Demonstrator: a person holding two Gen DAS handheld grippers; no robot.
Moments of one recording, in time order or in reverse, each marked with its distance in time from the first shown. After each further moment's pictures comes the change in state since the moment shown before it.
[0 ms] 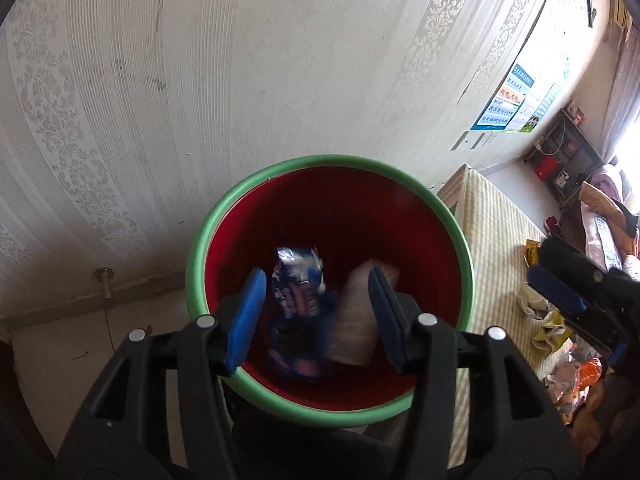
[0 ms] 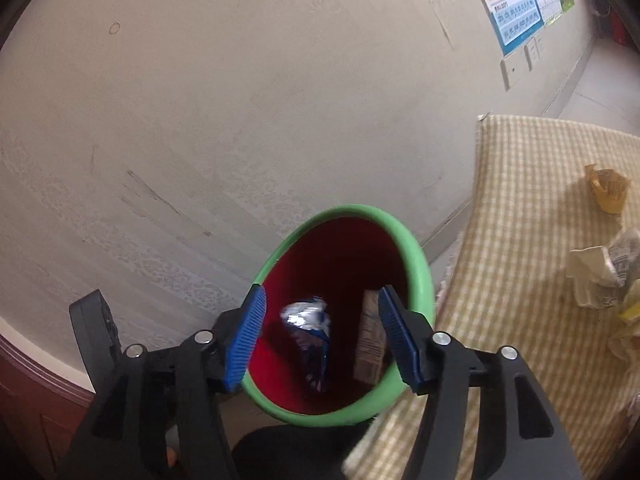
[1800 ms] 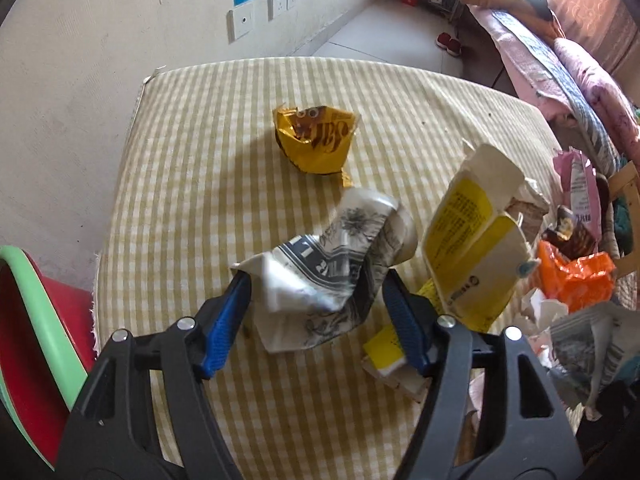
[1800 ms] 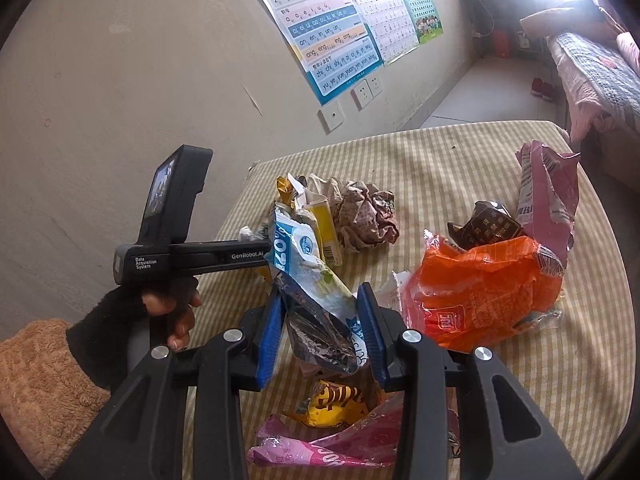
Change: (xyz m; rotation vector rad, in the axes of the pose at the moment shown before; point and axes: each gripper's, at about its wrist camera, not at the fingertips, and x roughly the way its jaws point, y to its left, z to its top) left arm 0.127 -0.311 -0.056 0.635 0.311 -0.210; right arm -0.195 -0.179 -0.086 0.123 -0.217 -0.327
